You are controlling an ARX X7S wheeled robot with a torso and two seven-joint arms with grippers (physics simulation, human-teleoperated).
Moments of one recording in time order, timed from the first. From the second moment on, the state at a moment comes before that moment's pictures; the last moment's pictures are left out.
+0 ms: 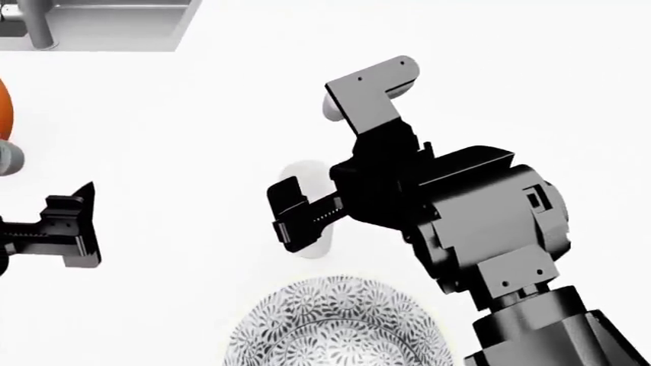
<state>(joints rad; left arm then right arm) -0.71 -0.49 0.02 0.36 -0.98 -1.18 -0.48 1.28 0.21 -0.63 0.63 0.53 0.92 -0.43</state>
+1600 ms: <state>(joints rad) -0.74 -0.52 0.14 0.35 -1.00 -1.12 -0.31 1.15 0.44 -0.16 -0.22 1.26 1.48 0.21</state>
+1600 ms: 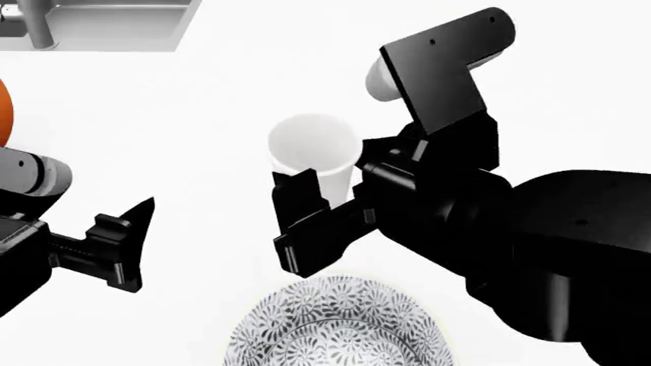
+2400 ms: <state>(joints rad) -0.72 -0.54 0.17 0.37 -0.98 -1.07 -0.28 0.95 0.69 -0.16 -0.45 2.05 1.38 0.77</state>
